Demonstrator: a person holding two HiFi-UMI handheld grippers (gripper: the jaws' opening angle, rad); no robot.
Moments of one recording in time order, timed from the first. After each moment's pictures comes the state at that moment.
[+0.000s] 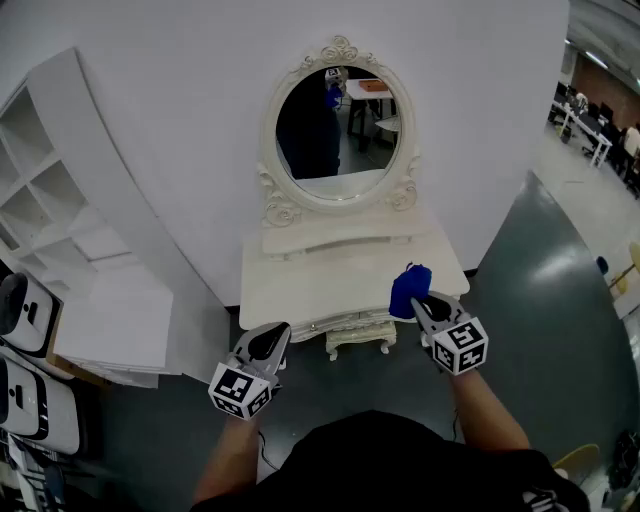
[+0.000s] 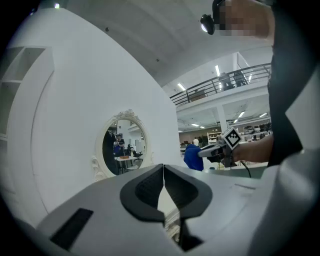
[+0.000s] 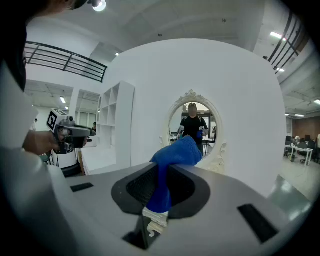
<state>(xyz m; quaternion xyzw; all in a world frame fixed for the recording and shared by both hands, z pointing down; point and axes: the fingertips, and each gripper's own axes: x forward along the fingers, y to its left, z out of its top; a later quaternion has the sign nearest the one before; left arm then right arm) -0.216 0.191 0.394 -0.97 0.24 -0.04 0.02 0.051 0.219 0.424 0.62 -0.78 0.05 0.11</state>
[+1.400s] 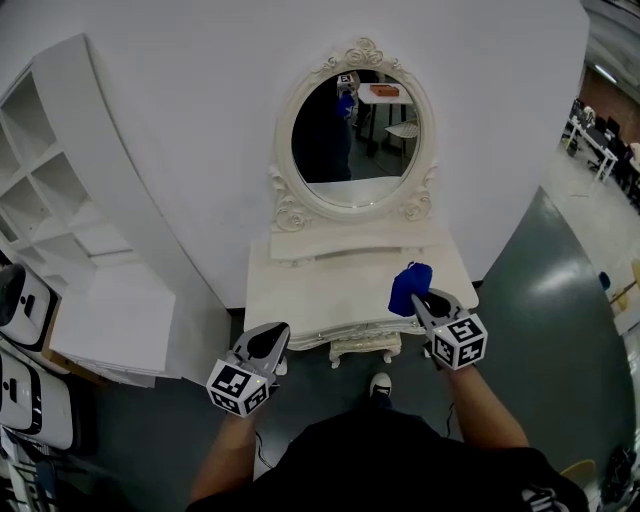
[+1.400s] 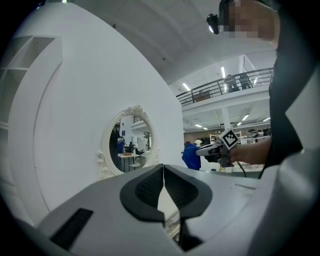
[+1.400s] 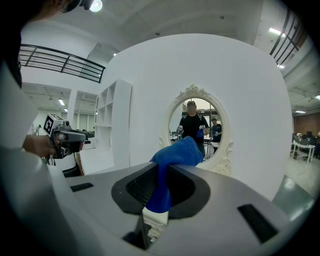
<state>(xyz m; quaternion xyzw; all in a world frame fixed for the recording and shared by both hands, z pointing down) -0.239 0.139 0.410 -0.97 0.25 -0.04 -0.01 0.040 0.152 0.430 0.61 -0.78 0.06 0.10</state>
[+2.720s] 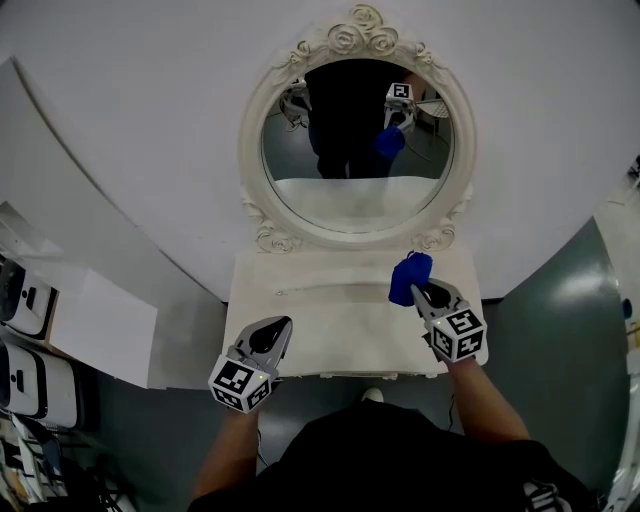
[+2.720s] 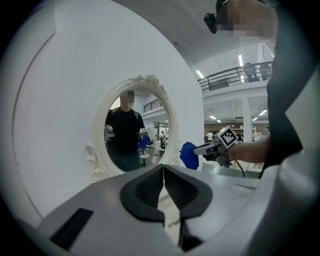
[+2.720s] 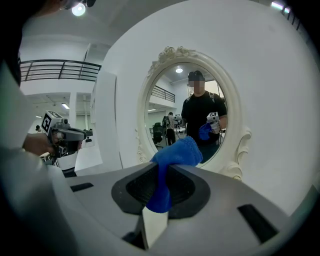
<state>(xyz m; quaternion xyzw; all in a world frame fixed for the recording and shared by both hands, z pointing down) -0.075 -0.096 0.447 -0.95 0.30 -0.09 -0.05 0.194 -0.121 0.482 0.56 -0.81 0.11 0.12</state>
